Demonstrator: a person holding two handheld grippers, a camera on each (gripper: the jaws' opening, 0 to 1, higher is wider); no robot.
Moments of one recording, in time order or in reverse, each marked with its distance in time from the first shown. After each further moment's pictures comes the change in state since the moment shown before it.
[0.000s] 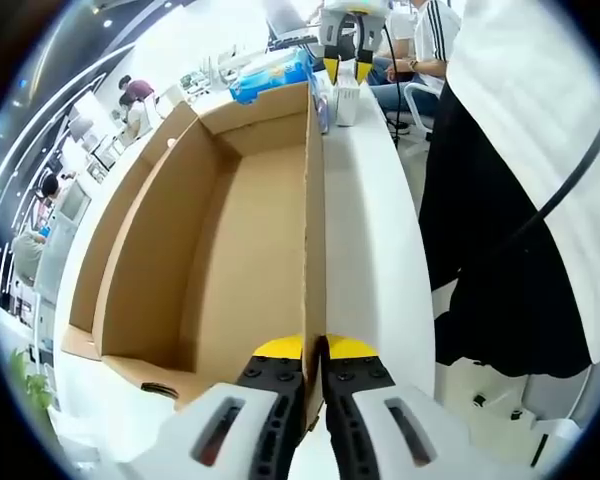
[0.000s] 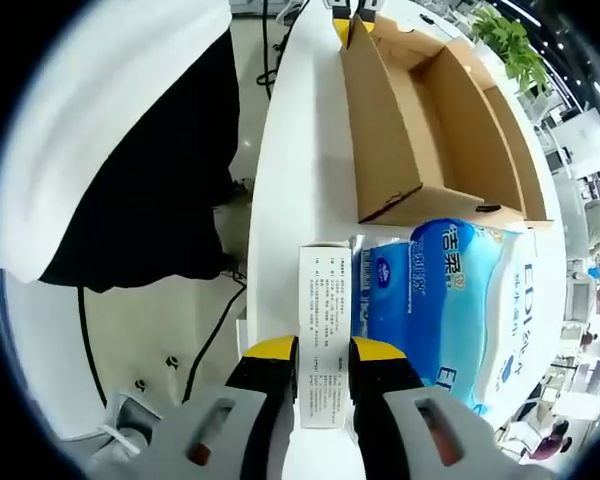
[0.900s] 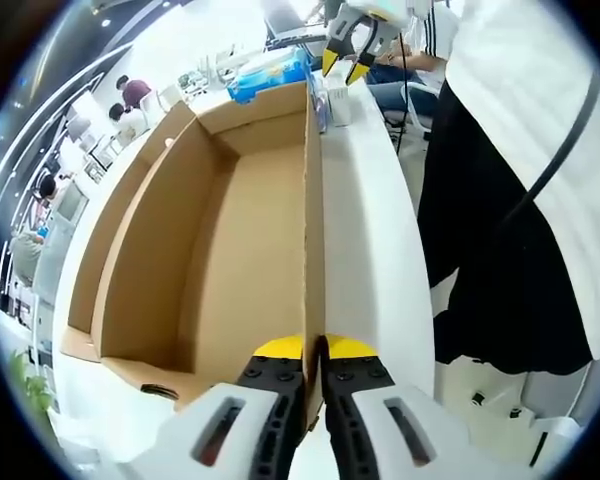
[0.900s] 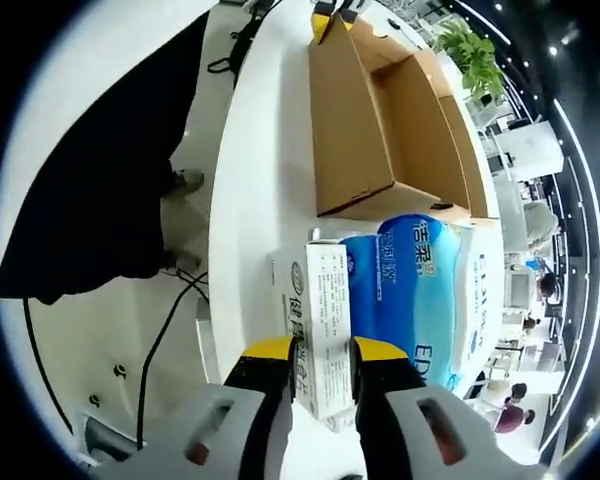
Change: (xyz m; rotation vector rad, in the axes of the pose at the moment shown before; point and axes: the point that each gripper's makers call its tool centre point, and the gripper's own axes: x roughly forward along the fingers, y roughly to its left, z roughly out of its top) left arm 0.000 -0.001 0.000 0.004 0.004 -0.013; right arm -0.004 -0.012 -0.001 0.010 0.026 -0.346
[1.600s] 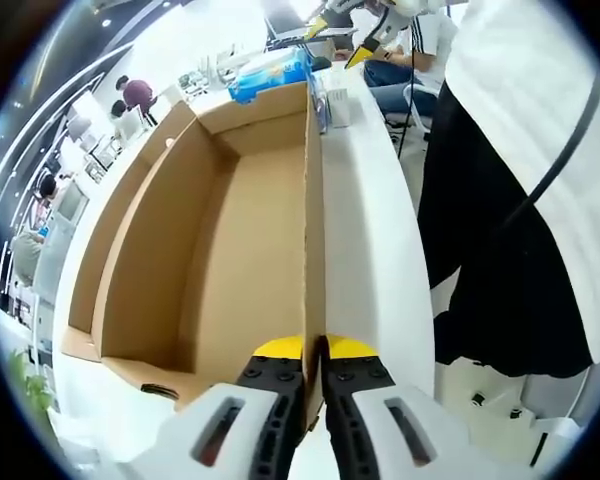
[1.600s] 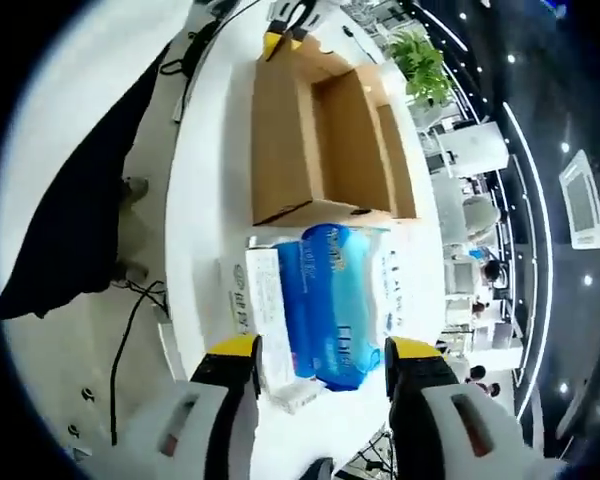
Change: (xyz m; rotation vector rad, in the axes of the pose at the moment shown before) left arm 0.000 0.001 -0.001 -0.001 -0.002 0.004; right arm -0.054 -0.051 0.000 0.109 0.016 -0.339
